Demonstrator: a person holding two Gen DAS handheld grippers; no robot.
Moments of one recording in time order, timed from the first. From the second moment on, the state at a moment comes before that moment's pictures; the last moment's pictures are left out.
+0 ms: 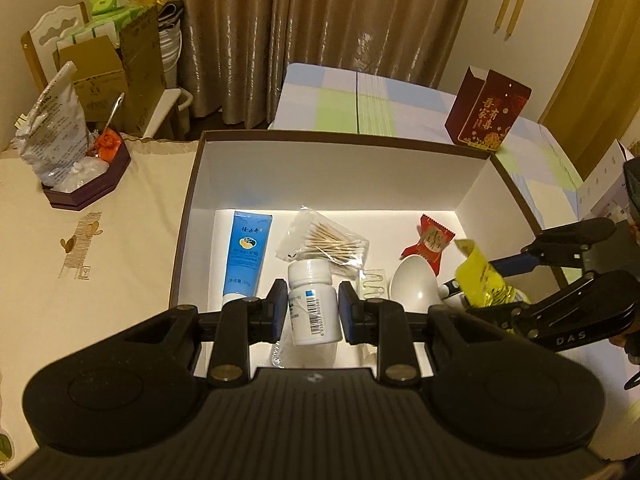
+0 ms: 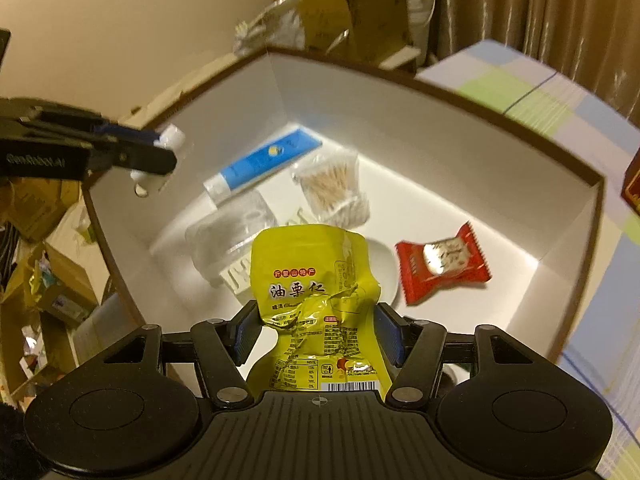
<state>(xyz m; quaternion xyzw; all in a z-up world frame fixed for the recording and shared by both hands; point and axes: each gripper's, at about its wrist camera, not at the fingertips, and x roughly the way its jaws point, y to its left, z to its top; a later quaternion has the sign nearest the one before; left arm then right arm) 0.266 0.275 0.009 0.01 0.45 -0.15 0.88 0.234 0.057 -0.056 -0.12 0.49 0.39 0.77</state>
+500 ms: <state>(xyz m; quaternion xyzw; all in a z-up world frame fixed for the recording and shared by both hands) 0.289 0.270 -0.009 0.02 0.47 -0.16 0.87 0.234 0.047 -0.051 -0.12 0.49 0.39 0.77</state>
